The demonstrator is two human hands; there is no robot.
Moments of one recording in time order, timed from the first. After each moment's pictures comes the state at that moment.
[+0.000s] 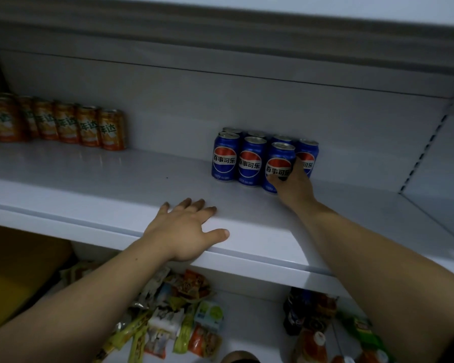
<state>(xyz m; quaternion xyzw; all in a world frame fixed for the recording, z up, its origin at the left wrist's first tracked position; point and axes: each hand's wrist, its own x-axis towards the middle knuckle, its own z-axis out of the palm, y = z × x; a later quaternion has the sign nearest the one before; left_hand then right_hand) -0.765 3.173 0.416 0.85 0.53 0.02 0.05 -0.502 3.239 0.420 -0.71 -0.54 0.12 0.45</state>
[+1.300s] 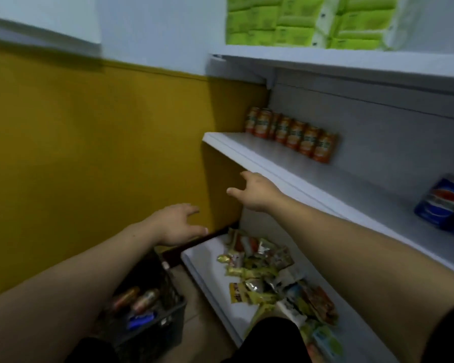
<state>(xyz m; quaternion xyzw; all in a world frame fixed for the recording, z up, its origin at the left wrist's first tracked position) -1.091 2.938 0.384 0.54 0.81 0.16 0.17 -0.950 3.091 0.442 -0.40 -0.91 0.12 0.07</state>
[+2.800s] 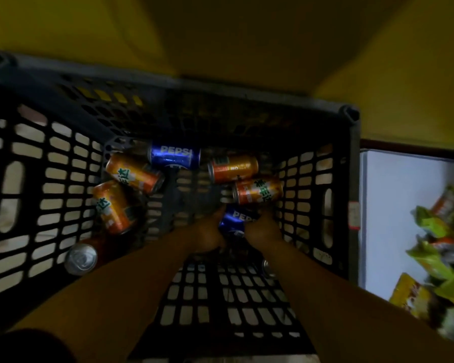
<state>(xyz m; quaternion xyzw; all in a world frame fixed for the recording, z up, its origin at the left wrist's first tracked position) -1.294 2.919 -0.221 0.07 0.72 0.32 0.62 -1.240 3.065 -0.203 -0.48 -0.71 0.39 -0.33</state>
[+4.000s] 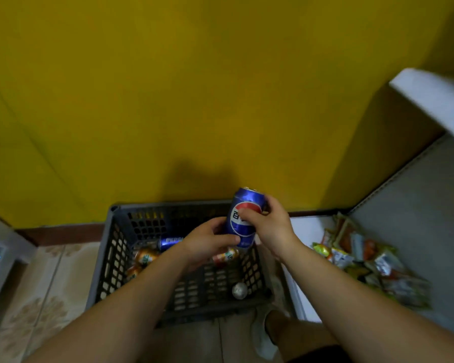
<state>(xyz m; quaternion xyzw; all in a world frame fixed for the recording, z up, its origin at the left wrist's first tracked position) -1.244 2.902 0.175 0.11 0.62 0.62 0.47 -1.184 3.047 0.205 -0.32 -0.69 0.64 0.10</state>
